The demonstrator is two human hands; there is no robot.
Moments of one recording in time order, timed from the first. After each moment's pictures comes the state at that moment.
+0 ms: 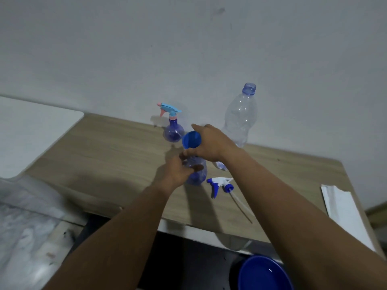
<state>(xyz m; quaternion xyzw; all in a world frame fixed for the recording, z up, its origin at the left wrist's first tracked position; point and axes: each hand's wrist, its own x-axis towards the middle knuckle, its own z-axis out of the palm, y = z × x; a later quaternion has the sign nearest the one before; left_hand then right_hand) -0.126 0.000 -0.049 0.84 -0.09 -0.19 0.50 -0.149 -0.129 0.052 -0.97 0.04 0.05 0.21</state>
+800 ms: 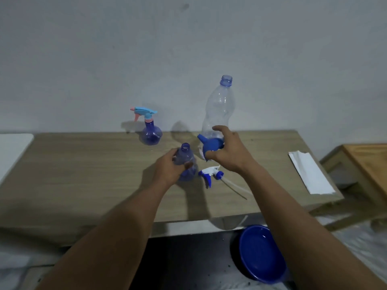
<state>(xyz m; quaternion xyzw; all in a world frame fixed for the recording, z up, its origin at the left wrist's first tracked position) -0.096 0.017 -0.073 0.83 -0.20 -0.15 0.50 -0.223 -0.126 0.032 -0.86 0.29 -0.11 0.40</state>
